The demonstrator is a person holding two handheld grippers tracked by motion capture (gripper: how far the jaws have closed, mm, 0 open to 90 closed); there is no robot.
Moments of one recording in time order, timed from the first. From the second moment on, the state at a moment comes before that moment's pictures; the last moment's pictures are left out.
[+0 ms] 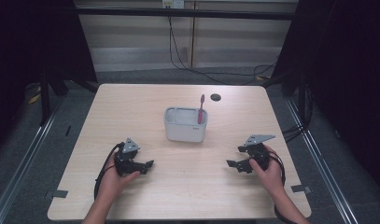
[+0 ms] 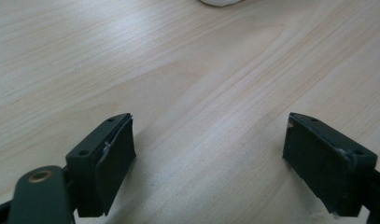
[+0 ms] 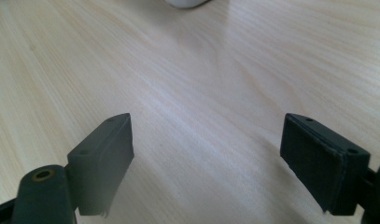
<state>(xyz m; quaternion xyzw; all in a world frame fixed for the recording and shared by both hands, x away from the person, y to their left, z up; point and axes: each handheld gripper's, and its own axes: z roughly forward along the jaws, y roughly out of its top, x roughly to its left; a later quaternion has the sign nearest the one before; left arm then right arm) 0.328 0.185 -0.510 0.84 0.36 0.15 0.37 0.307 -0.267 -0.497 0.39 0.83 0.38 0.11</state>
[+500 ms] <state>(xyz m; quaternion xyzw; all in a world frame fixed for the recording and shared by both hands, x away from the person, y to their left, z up) 0.327 0.185 -0.509 0.84 0.36 0.15 0.37 0.307 -0.268 -0.505 0.38 0.85 0.35 0.11</state>
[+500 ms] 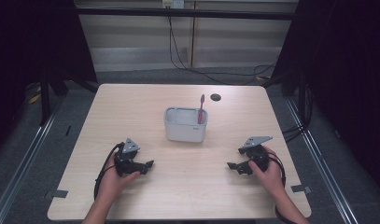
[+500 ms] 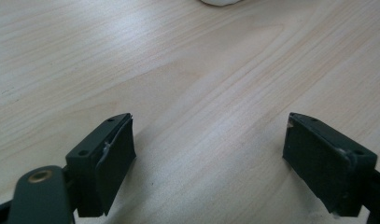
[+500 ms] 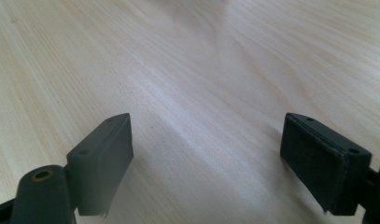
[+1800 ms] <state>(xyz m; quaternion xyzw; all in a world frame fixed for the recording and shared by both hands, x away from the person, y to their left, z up) 0.327 0.185 -0.510 0.84 0.36 0.15 0.37 0.303 -0.266 -0.513 0.36 0.84 0.37 0.14</state>
